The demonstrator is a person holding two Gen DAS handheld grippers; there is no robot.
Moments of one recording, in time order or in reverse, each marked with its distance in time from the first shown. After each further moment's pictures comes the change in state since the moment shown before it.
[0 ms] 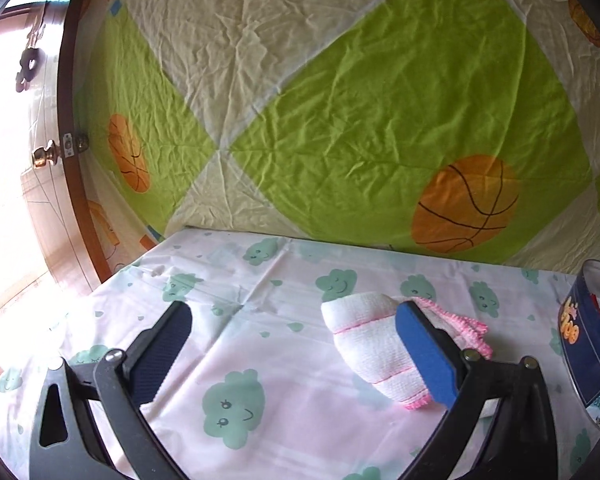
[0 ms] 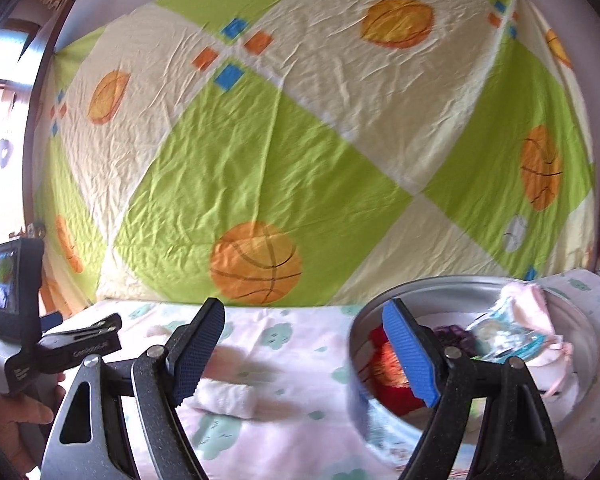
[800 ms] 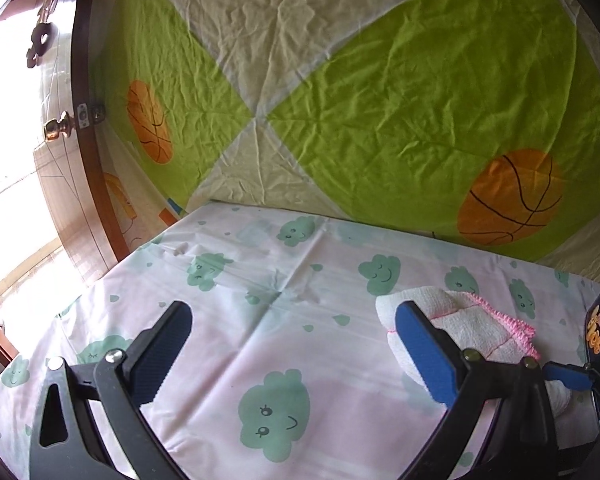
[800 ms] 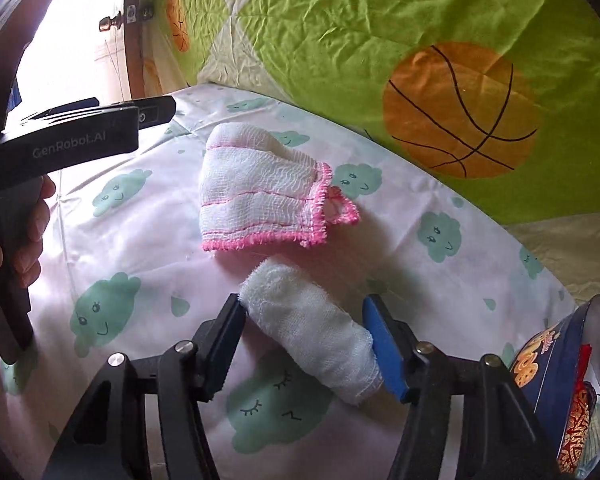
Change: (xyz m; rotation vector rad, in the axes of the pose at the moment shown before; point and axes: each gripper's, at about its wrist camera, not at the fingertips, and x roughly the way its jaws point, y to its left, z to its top) left arm 0.027 0.025 0.003 -0.042 0.098 0.046; right arm 0.127 0.079 -0.049 -0.483 0.615 0.399
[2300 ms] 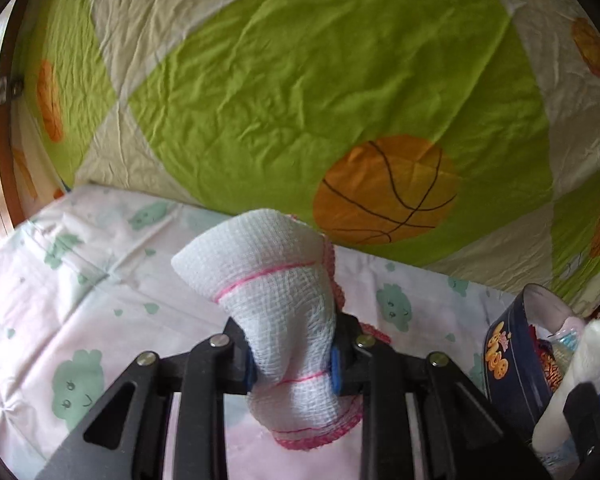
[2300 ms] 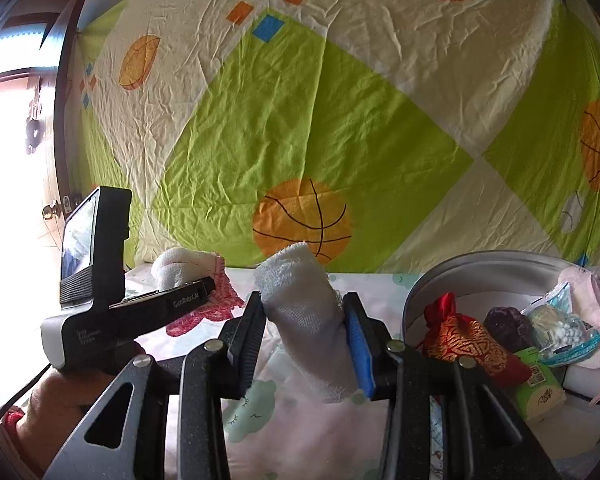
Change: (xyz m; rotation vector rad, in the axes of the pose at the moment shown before) left arm -0.010 -0.096 0.002 -0.033 0.002 -0.307; right arm -0.121 -0.023 -0.055 0.424 -0.553 -0.239
